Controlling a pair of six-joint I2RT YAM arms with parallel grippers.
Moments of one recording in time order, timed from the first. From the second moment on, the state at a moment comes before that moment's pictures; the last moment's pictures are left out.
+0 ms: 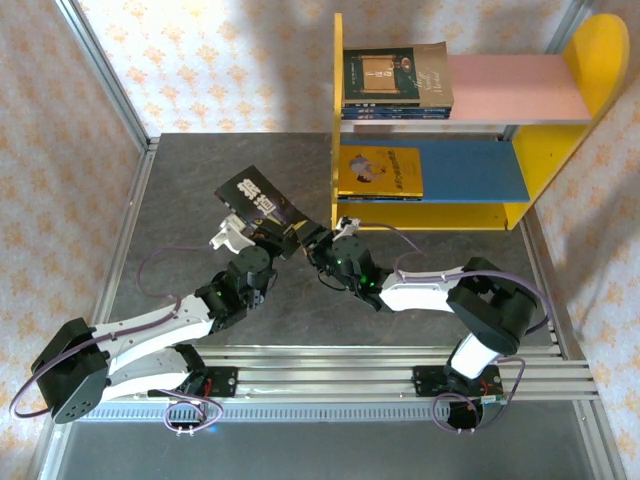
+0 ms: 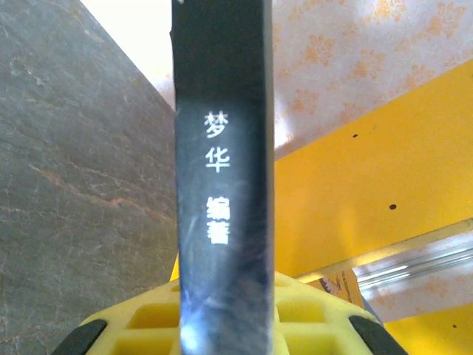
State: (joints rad) left arm -0.81 1.09 0.53 0.36 -0.79 -1.12; right arm 0.94 1.62 0.73 0.73 0.19 1.51
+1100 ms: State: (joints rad) left arm -0.83 0.82 0.60 0.11 -0.98 -0.90; right arm 0.74 0.81 0.45 -0.01 -0.05 1.13
